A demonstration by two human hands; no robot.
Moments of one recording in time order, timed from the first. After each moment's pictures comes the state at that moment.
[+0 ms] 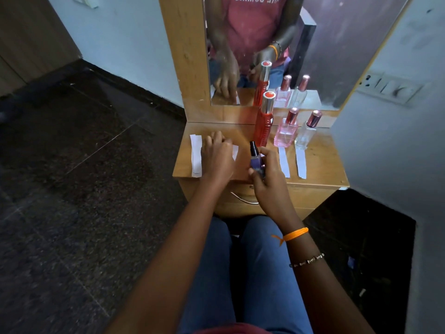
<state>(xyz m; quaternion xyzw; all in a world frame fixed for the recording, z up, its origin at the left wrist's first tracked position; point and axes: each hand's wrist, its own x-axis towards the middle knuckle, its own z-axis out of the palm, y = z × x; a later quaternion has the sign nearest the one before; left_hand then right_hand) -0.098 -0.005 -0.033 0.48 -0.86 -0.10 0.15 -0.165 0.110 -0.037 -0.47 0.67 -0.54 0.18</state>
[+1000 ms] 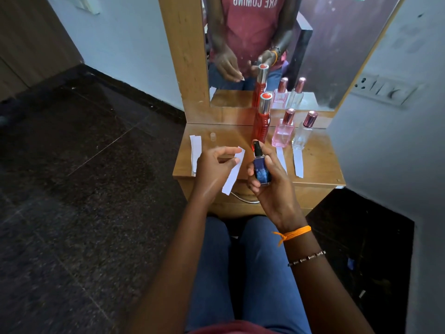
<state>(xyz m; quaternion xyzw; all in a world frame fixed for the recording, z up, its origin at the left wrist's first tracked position) -0.068 0.026 -0.020 0.41 -0.68 -0.50 0.34 -0.167 0.120 -0.028 -0.26 0.40 -0.72 0.51</state>
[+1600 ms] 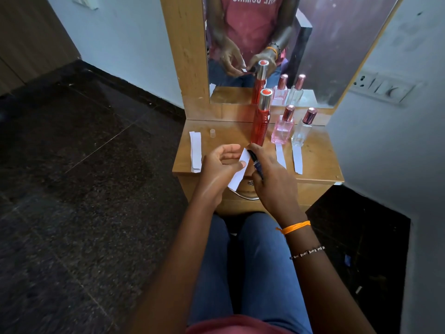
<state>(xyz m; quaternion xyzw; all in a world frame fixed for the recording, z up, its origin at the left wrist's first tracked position) -0.068 0.044 -0.011 0.43 -0.59 -0.61 0.32 -0.169 0.123 -0.034 -0.54 0.78 -0.33 0.01</state>
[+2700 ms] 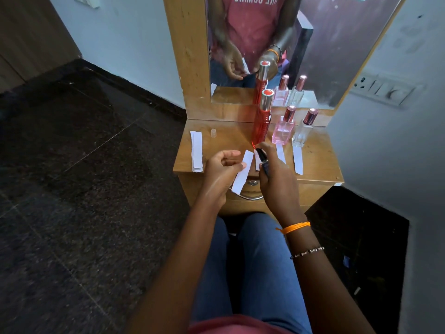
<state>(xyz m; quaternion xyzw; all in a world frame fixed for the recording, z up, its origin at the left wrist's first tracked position) -0.073 0.047 -0.020 0.48 -0.54 -0.63 0.30 -0.173 0.123 -0.041 -0.50 0.78 -0.38 0.03</state>
